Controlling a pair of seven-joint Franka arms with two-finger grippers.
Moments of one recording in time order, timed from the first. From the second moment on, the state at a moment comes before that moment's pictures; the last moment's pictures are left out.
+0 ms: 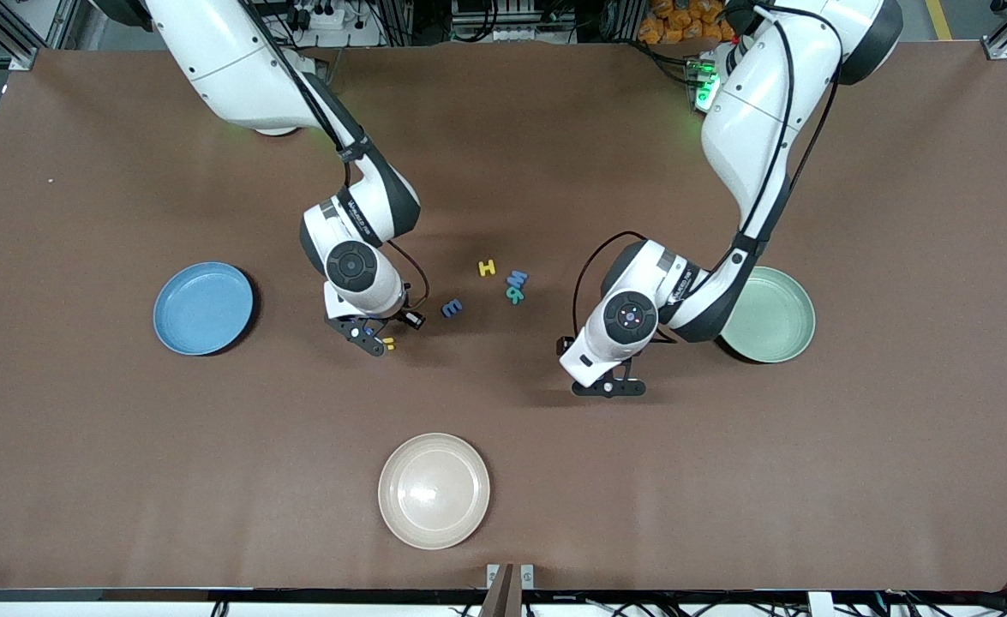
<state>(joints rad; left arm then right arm) -0.39 0.84 -0.19 -1.49 0.09 2.22 -0.57 0.47 0.59 0.07 -1.90 0.02 2.35 1.11</state>
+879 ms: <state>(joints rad) -0.40 0.84 -0.19 -1.49 0.08 2.25 -0.57 0.47 0.59 0.07 -1.90 0.02 2.35 1.11</state>
